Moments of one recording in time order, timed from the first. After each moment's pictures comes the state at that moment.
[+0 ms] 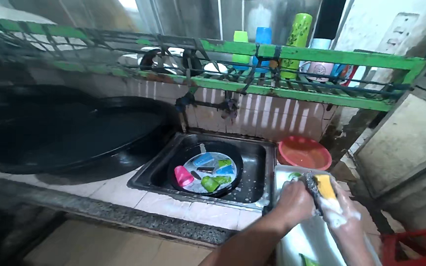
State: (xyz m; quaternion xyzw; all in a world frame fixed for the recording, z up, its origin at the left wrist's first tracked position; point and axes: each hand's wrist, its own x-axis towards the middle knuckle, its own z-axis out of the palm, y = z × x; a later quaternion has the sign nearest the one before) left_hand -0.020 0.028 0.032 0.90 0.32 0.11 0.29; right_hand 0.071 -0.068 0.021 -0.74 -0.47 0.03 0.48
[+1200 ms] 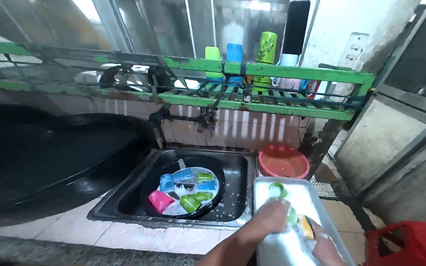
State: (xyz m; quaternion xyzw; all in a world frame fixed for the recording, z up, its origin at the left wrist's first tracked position) left_hand 0.016 0.067 -0.032 0.93 0.25 -0.02 0.28; right_hand 0.141 -0.085 -0.052 -0.86 -0.40 0.24 0.19
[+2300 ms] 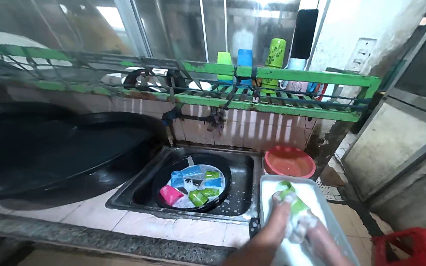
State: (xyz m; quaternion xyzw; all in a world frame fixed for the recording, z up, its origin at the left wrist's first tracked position) left_hand 0.021 0.020 -0.031 0.38 0.36 0.34 0.78; right_hand 0.089 -0.066 -0.013 -0.72 -0.33 0.34 0.50
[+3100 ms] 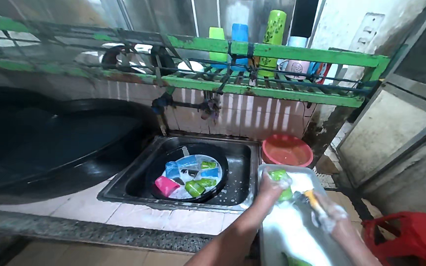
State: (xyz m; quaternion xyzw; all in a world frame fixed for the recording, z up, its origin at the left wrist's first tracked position) left_hand 0.004 0.060 -0.020 0.56 0.40 0.32 0.65; right_hand 0.137 -0.099 -0.007 -0.75 -0.56 0.09 0.33
